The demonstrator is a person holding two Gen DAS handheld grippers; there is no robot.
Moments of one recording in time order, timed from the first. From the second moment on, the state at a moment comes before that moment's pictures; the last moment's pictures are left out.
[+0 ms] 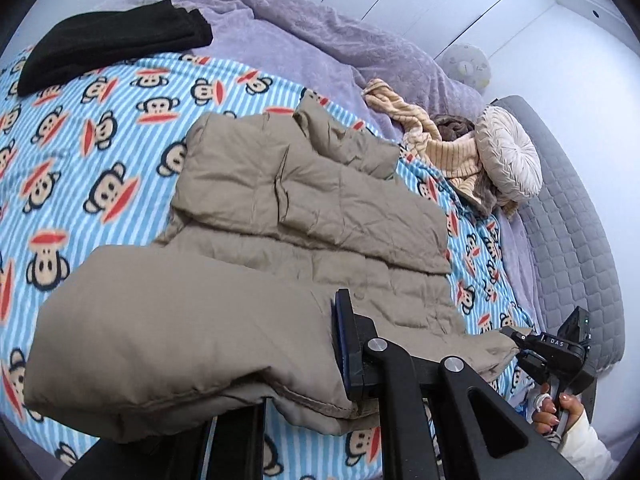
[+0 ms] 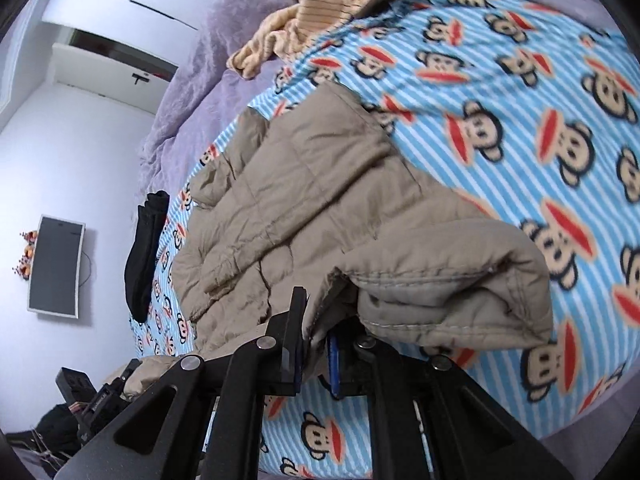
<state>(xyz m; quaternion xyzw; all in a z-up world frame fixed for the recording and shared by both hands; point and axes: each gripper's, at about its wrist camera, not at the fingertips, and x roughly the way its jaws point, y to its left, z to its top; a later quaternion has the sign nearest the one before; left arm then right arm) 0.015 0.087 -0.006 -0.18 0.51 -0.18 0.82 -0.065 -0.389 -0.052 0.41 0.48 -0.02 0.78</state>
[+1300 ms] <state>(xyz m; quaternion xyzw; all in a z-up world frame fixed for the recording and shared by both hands) 0.278 0.037 -0.135 -0.09 0.50 -0.05 0.86 0.243 -0.395 -0.162 0.32 0.51 -0.01 0.80</state>
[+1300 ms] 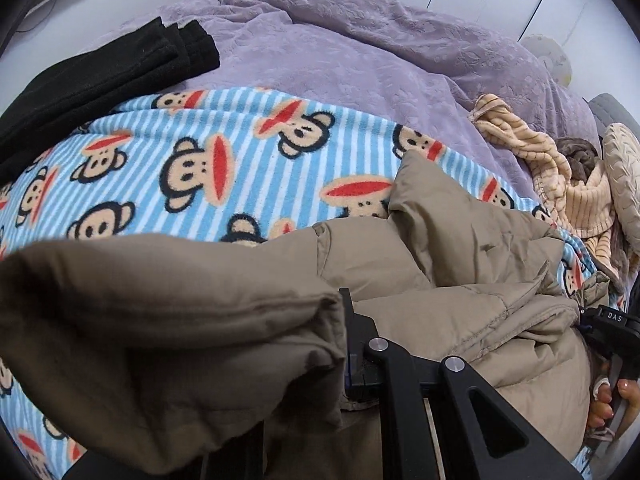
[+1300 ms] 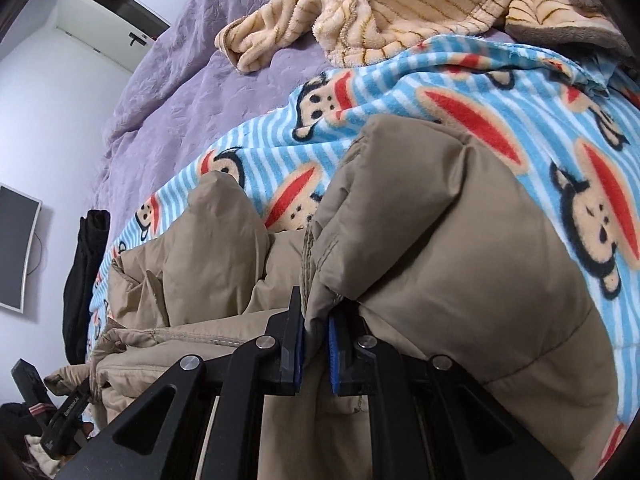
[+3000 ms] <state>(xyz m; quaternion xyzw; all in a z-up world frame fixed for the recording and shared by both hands) 0.341 0.065 -0.163 -0.02 0.51 0.06 0.86 0.249 -0.437 -0.157 0.23 0.51 -0.13 0.82</state>
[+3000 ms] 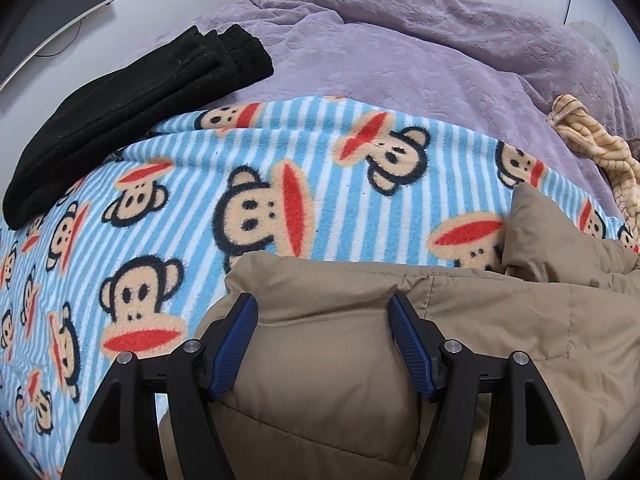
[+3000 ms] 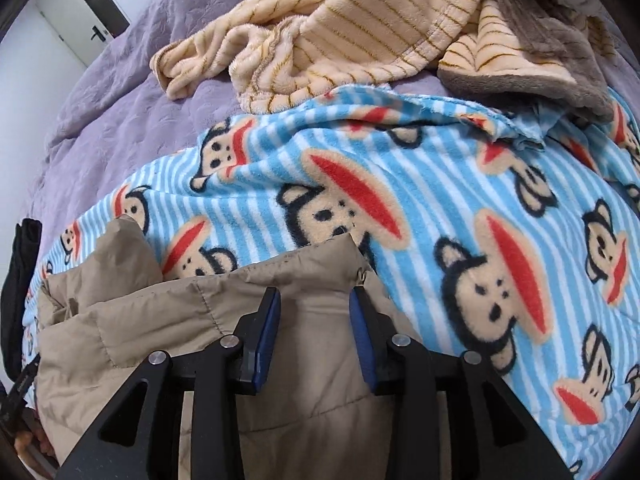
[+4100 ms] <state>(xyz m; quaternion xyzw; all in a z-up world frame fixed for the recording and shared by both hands) 0.139 0.067 -0.134 -0.06 0.58 0.03 0.81 0.024 -0.385 -0.153 0.41 0.51 -0.06 0.75</state>
